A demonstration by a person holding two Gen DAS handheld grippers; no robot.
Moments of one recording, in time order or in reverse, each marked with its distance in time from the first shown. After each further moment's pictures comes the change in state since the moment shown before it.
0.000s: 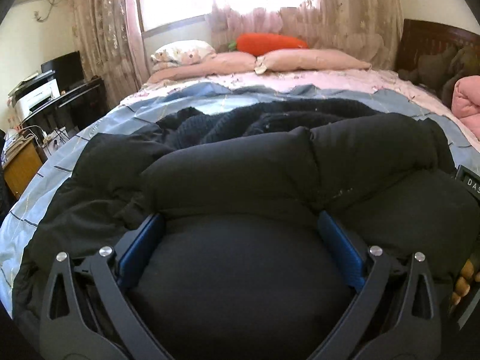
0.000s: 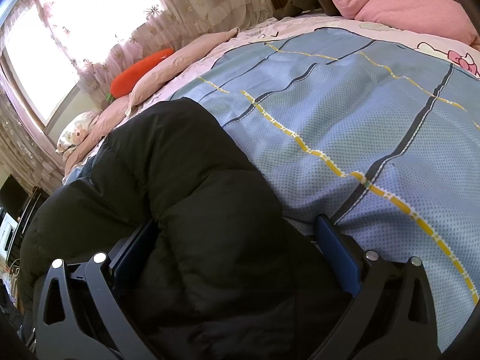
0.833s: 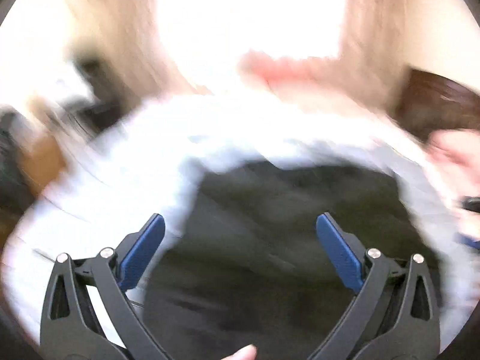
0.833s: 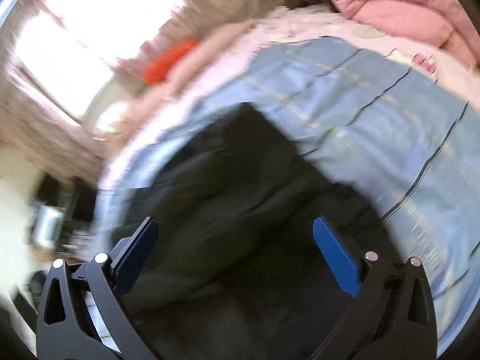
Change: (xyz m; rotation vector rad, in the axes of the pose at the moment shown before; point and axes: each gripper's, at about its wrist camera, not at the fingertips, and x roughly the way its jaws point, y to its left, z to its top) left arm -0.244 0.148 -0.012 -0.106 -0.214 0.131; right arm -0.231 0.047 -0.036 0.068 0.135 0.209
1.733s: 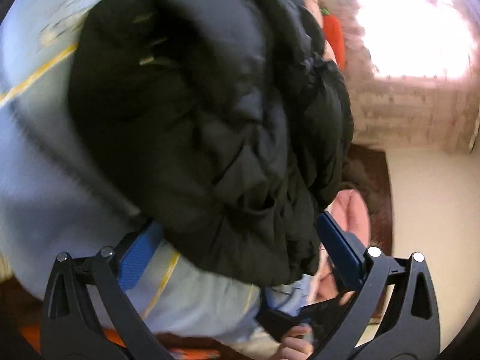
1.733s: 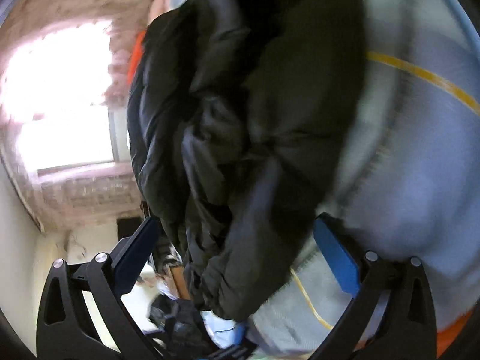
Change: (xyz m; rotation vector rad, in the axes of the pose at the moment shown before) left arm -0.008 0.070 -0.217 -0.959 0.746 -0.606; right arm 0.037 -0.082 -0.187 0.555 0.223 0.244
